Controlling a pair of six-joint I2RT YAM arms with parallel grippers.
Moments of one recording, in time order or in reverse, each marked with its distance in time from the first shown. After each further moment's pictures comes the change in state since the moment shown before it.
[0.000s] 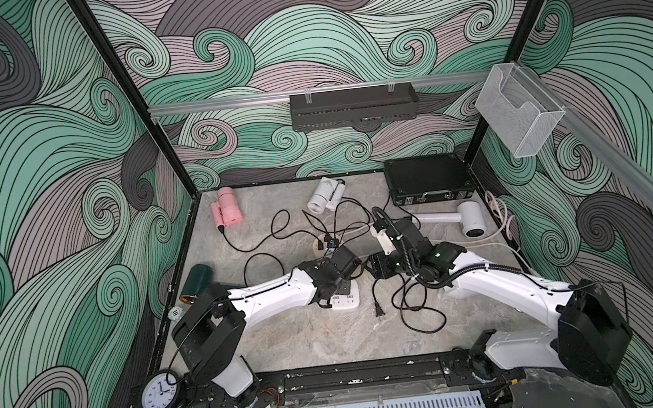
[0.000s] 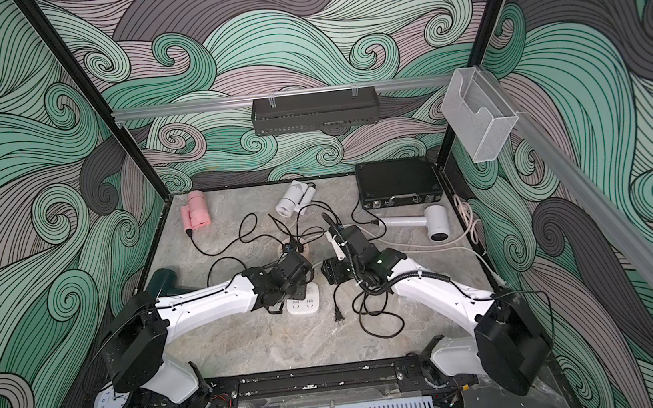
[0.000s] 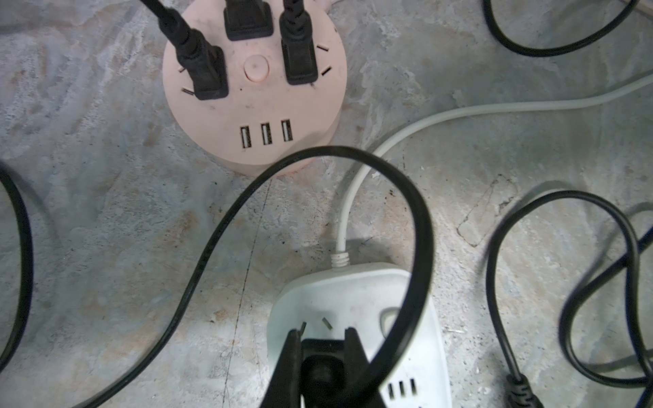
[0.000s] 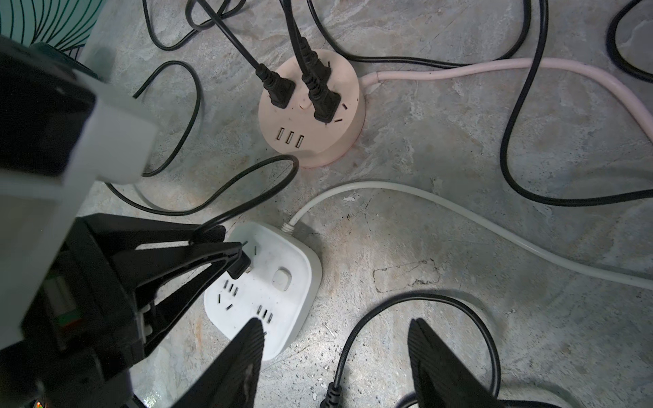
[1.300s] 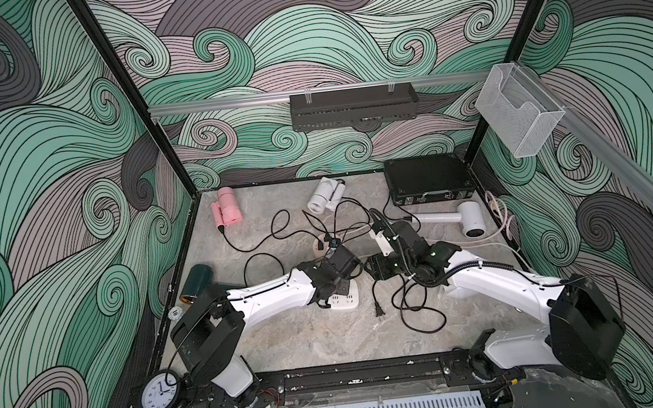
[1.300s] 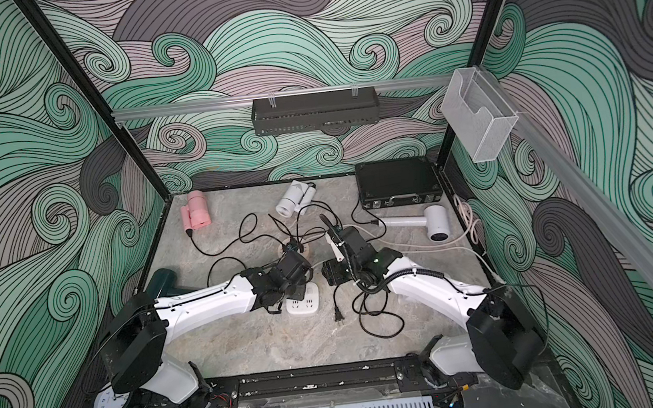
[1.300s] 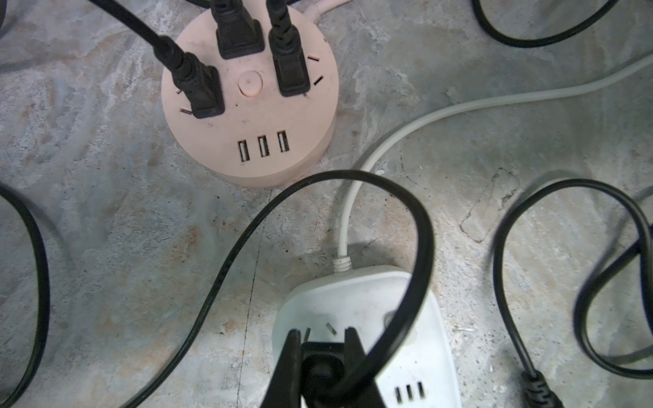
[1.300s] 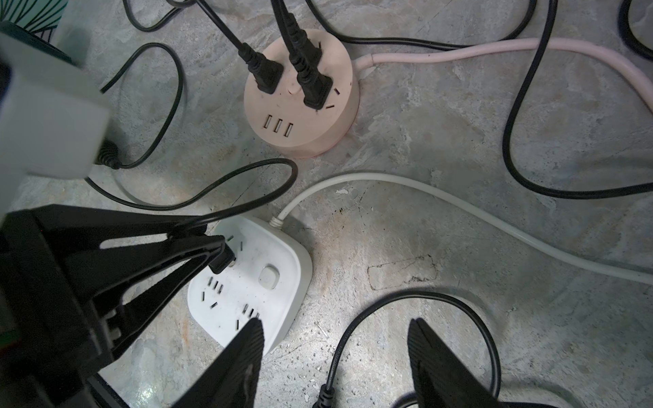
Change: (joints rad) left arm 0.006 -0.006 -0.012 0.021 0.000 0.079; right arm 0.000 0.040 0.002 -0.004 0.006 -0.007
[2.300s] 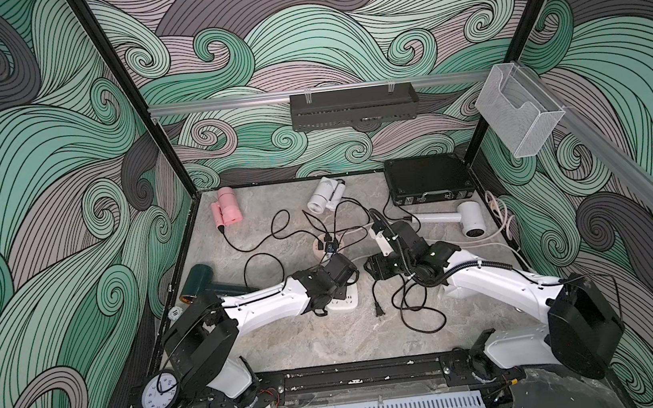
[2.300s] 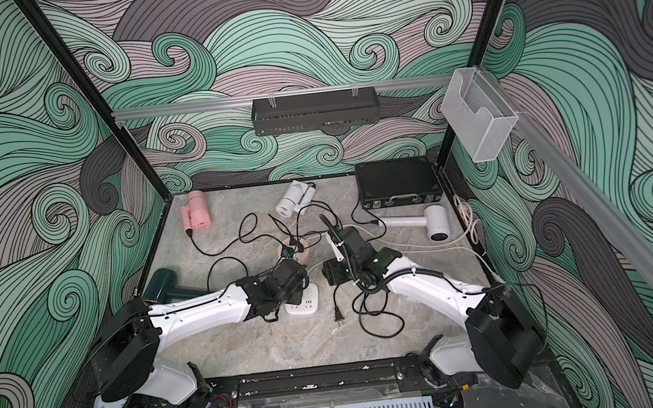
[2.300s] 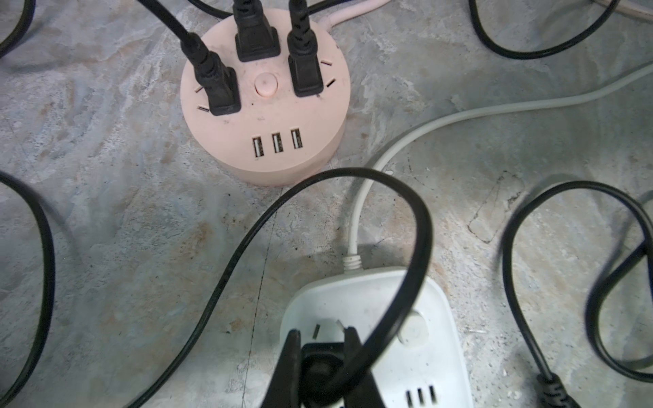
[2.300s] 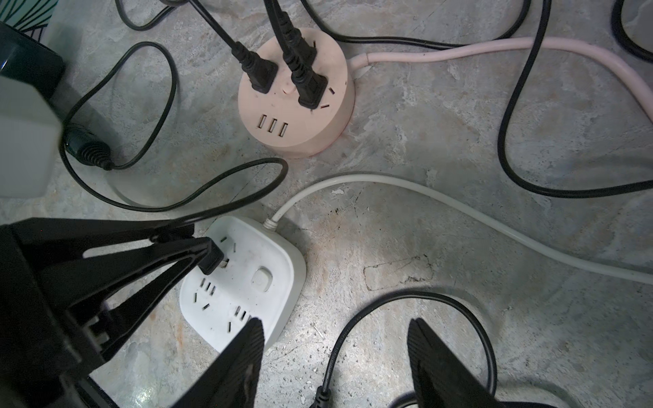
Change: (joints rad) left arm -0.033 -0.063 -0.116 0.102 -0.042 -0.014; right arm 0.000 0.003 0.000 0.000 0.012 0.000
